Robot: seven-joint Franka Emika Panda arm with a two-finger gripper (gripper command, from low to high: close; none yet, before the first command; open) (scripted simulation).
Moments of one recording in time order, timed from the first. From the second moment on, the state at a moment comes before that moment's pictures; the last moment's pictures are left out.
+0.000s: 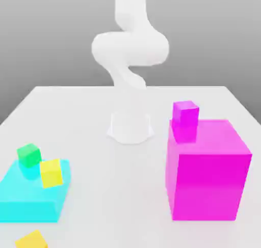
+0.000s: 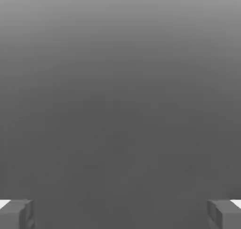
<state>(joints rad) -0.03 -0.71 0.00 -2.29 0.00 2.32 0.84</state>
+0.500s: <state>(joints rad) -0.16 -0.16 -0.04 -2.24 -0.01 2.46 1.07</state>
